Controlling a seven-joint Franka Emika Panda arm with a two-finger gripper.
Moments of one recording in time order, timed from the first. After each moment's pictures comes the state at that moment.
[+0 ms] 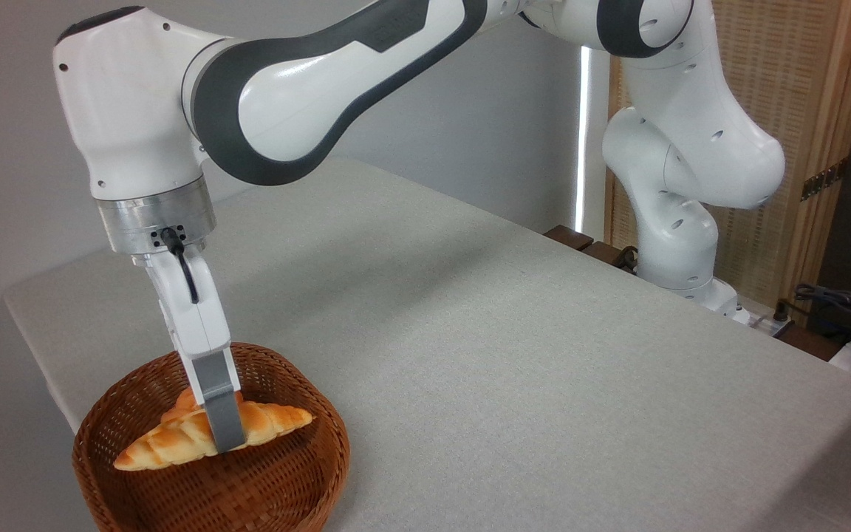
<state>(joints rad) 0.04 0.40 -0.18 -1.40 0.20 1.88 0.77</state>
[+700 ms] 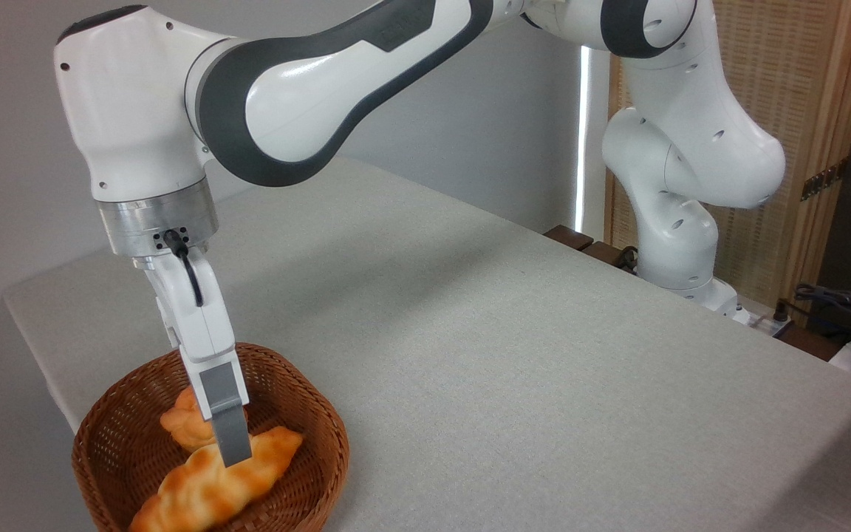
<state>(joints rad) 0.05 0.40 -0.18 -1.39 0.20 1.88 0.77</state>
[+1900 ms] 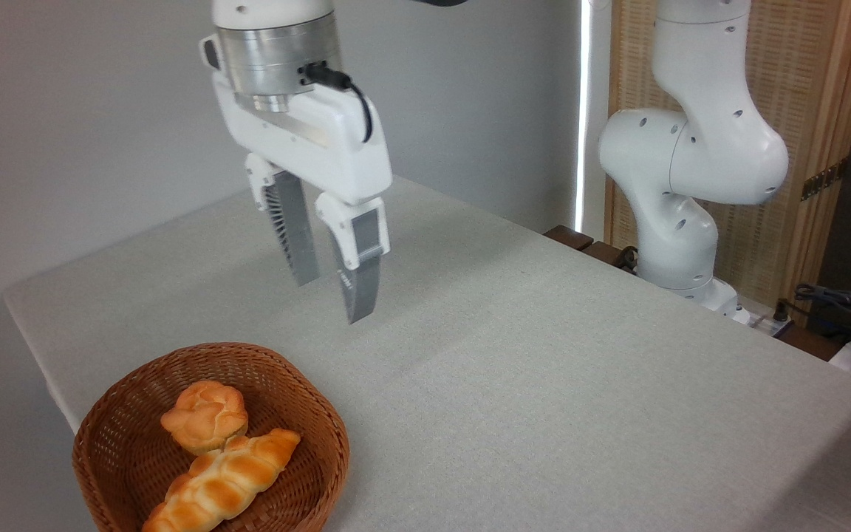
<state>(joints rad) 0.19 0.00 -0.19 -1.64 -0.02 1.68 0.77</state>
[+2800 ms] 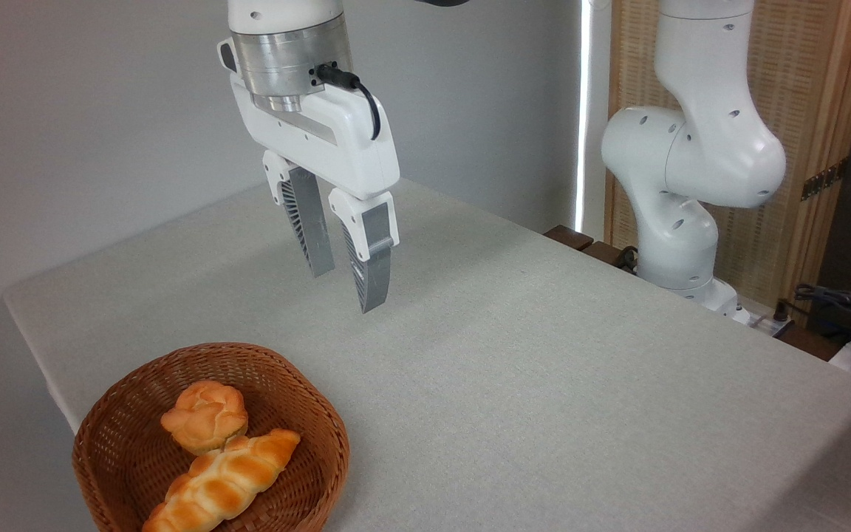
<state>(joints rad) 0.07 -0.03 -0.09 -1.68 -0.02 1.66 0.77</state>
